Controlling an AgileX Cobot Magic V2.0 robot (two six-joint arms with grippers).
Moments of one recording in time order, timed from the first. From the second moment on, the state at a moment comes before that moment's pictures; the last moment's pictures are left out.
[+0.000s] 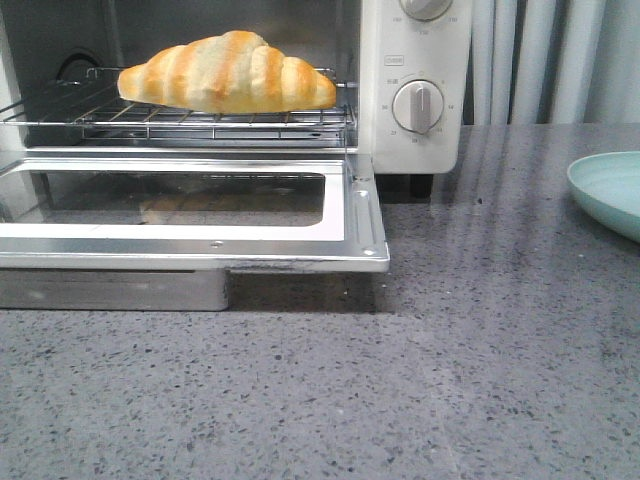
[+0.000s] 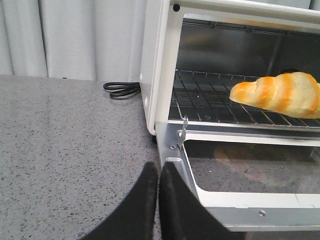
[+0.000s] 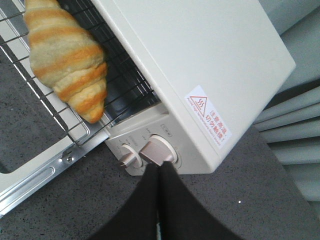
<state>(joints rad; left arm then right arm) -0.18 -0.01 -0.16 0.12 0.31 -0.14 0.88 1.45 -1.76 -0.52 1.26 -0.11</state>
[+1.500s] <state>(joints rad) -0.18 -0.01 -0.16 0.12 0.31 -0.14 0.78 0.62 -0.72 -0.61 0.74 0.33</state>
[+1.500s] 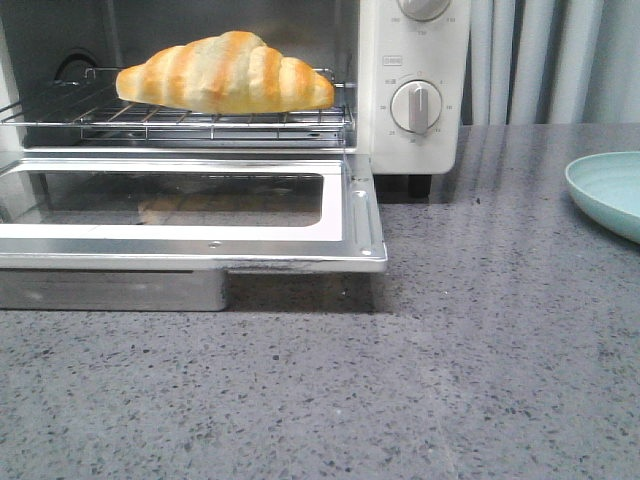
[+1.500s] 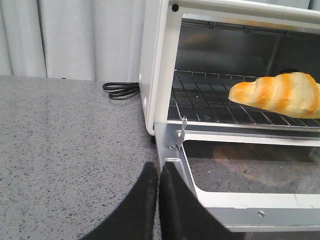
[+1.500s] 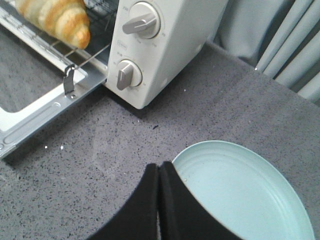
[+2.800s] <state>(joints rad) -0.18 -0.01 -0.16 0.12 0.31 -0.14 -0.15 0.02 -0.11 0.01 0.38 -0.04</state>
